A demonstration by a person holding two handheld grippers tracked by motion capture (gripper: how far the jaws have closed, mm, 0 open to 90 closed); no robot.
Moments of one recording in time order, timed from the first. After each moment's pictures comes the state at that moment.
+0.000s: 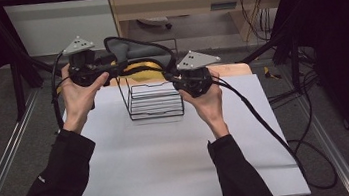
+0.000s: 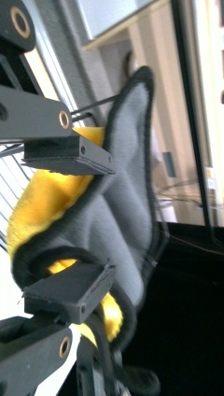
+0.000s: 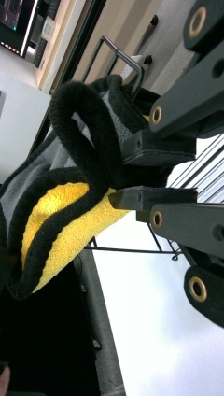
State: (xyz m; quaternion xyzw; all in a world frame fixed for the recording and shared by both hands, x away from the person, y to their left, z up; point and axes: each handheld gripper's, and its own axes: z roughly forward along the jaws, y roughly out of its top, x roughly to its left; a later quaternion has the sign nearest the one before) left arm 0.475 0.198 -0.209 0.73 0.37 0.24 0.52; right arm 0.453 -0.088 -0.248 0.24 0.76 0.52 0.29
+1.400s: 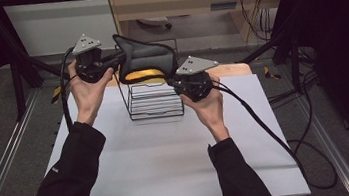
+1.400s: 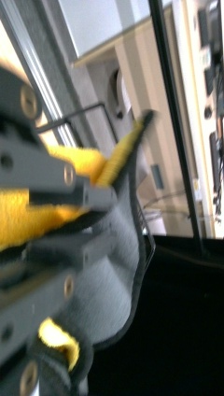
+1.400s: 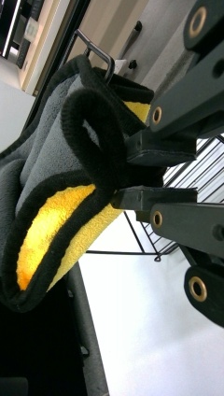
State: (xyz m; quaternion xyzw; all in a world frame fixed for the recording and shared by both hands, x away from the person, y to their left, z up) left arm 0.484 0.187 -0.210 0.72 0.35 0.26 0.53; right arm 0.449 -0.088 -0.258 0.25 0.78 0.50 0.29
